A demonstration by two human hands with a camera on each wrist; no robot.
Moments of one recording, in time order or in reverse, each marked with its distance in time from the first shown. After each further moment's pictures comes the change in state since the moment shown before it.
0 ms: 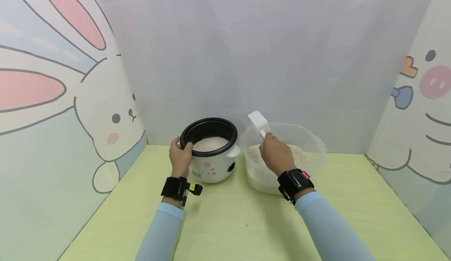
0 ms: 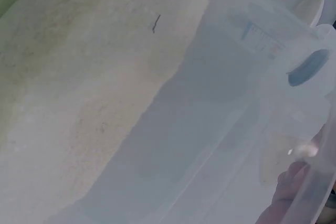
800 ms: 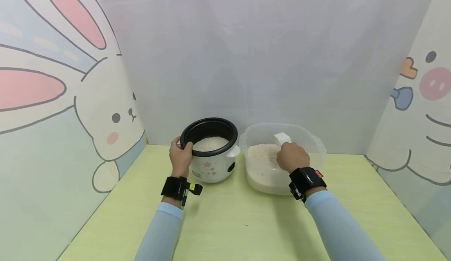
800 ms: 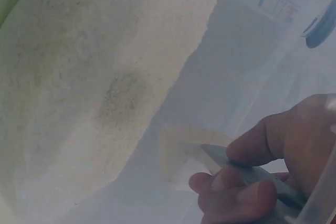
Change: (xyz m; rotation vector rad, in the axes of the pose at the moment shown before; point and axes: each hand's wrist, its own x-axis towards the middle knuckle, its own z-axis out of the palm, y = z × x) left_hand 0.001 -0.002 0.001 -0.027 -0.010 0.002; right_hand -0.010 0.035 -0.021 0.054 -0.382 0.299
